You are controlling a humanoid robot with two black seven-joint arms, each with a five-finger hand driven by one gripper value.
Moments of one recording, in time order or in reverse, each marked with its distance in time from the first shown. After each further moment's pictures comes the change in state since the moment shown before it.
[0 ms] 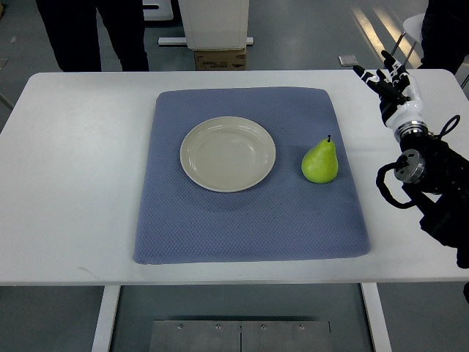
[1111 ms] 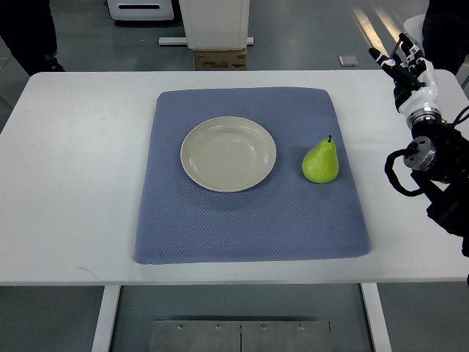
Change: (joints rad) left arm 0.018 0.000 -0.004 0.002 0.000 0.009 -0.027; right arm 0.040 -0.018 0.031 -0.035 0.008 -0.001 0.024
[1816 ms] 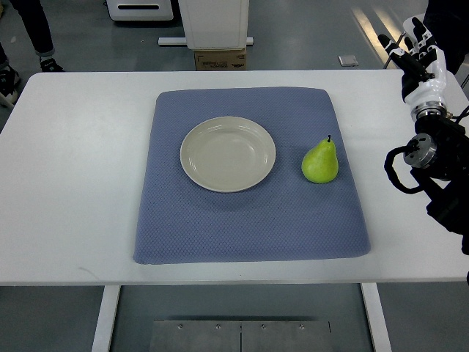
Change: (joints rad) left arm 0.000 0.000 0.000 0.000 0.000 0.000 0.000; right arm 0.004 -0.001 0.037 0.020 0.002 0.002 0.102
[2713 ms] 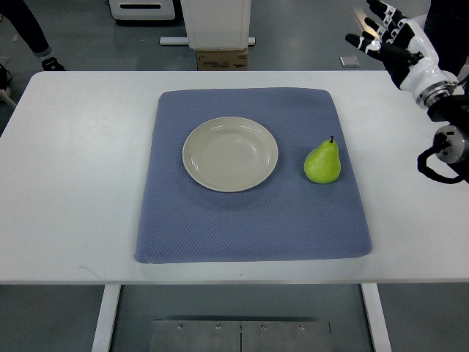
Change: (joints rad) left arm -0.001 0.000 0.000 0.000 0.000 0.000 0.000; right arm 0.087 -0.332 -0.377 0.445 -0.022 0.092 -0.111
